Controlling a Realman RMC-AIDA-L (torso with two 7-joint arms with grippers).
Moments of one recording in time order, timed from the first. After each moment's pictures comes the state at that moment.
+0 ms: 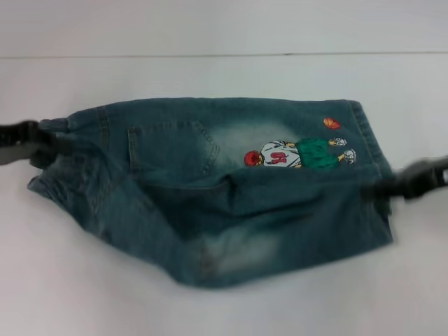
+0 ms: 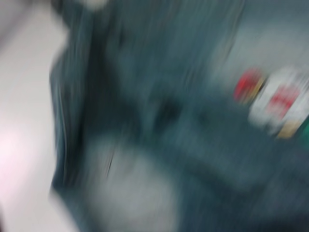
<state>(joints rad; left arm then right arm) -0.65 -1.98 0.41 0.90 2.52 1.63 -2.45 0.69 1.96 -0.59 -0.69 -2.48 -1.66 1.93</state>
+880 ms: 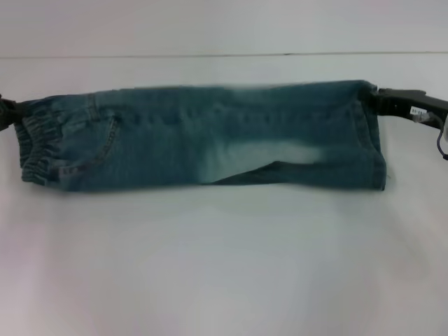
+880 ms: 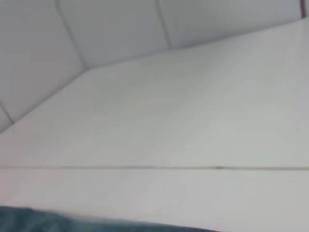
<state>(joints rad) -0.57 -2.00 0.35 0.69 2.26 1.15 -2.33 0.65 2.07 -0.54 -0.47 -1.94 -0.94 1.56</state>
